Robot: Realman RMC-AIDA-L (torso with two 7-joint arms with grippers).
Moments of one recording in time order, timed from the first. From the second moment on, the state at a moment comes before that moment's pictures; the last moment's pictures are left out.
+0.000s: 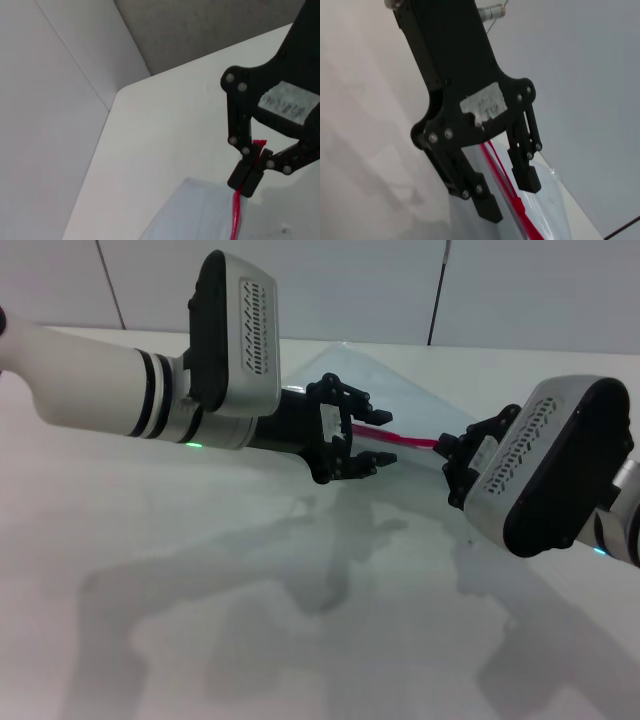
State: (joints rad) left arm -0.70 -2.03 1.37 0.80 -1.36 -1.08 2.01; right arm 0.17 2.02 -2.02 -1.65 -2.81 -0.62 2.49
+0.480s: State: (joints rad) left arm -0.71 -2.03 1.39 0.81 -1.36 -1.08 2.01; right arm 0.17 2.02 -2.03 -1.66 -2.81 -0.62 2.49
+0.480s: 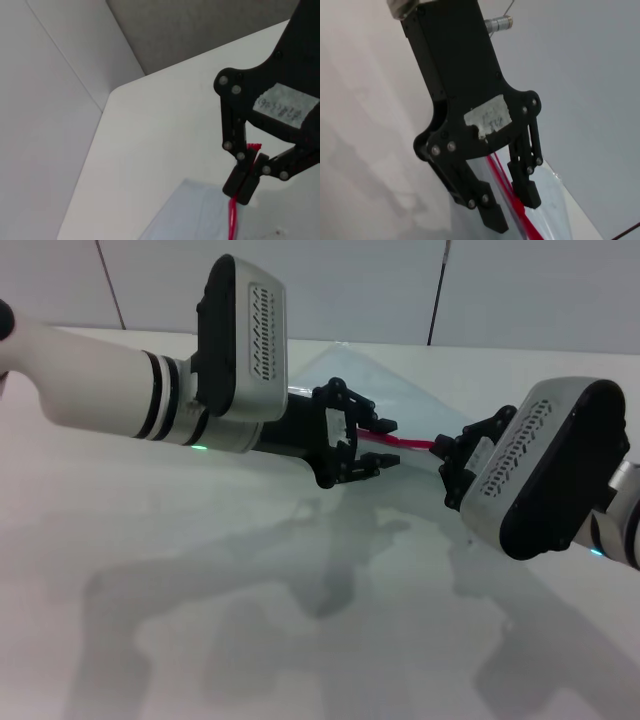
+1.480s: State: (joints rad) left arm -0.71 -2.03 1.43 0.81 -1.36 -1.04 2.00; right arm 0.17 2.02 -2.03 -1.67 -2.81 -0.62 2.49
